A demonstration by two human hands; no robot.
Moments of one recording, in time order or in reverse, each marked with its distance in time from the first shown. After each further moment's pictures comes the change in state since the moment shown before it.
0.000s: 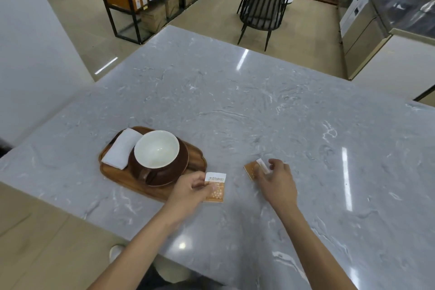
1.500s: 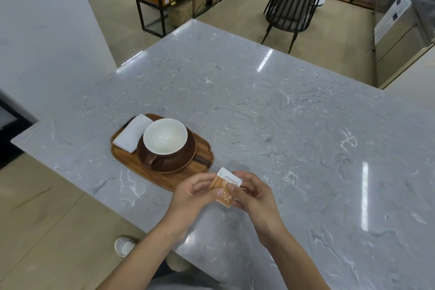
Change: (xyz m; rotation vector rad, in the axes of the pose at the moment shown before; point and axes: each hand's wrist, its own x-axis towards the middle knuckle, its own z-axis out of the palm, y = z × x) left_hand -0.031 -0.015 0.022 -0.301 0.111 0.103; right_hand -0.065 -0.018 0.013 0.985 -0.540 -0.010
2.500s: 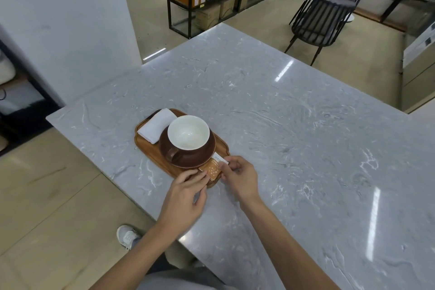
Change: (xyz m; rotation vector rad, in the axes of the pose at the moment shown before) left_hand -0.011 -0.020 -0.049 1.135 0.252 0.466; right_hand 0.082 0.019 0.060 -0.437 0.098 -0.142
